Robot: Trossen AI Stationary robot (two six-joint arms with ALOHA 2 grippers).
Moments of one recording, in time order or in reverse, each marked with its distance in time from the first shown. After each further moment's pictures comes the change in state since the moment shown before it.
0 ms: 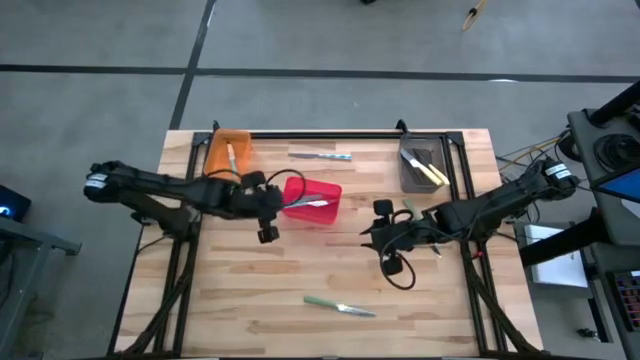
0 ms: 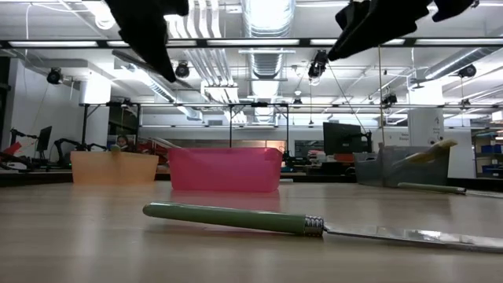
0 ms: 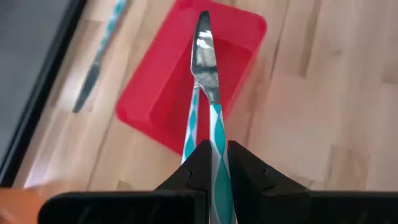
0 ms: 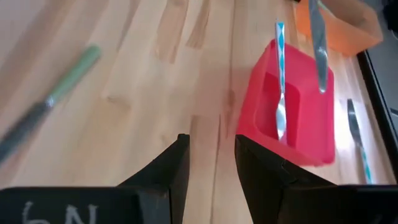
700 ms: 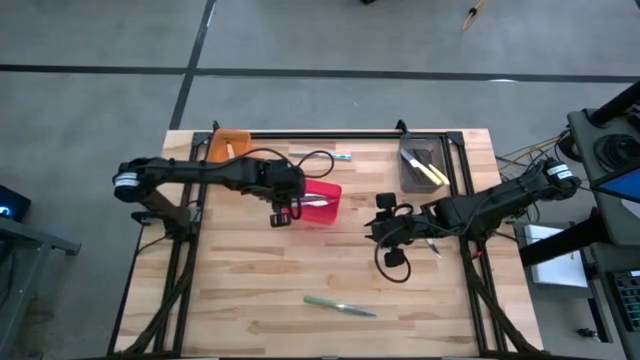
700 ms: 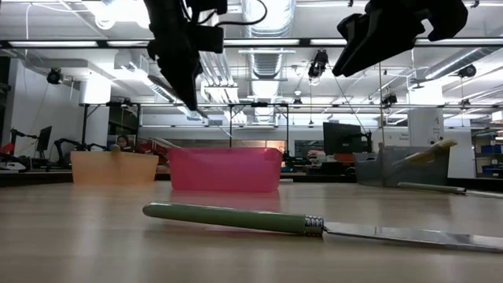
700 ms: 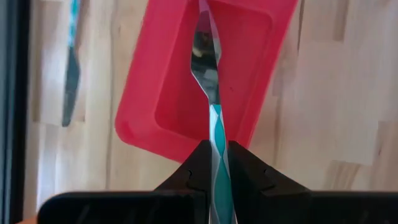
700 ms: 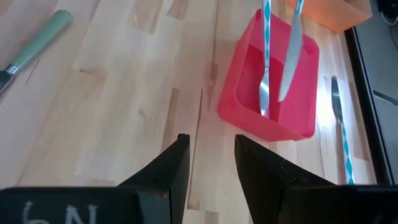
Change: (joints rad) left arm 0.222 0.249 0.175 -0.091 0.188 0.314; right arm -0.048 -0.009 0.000 -0.082 0.016 -0.023
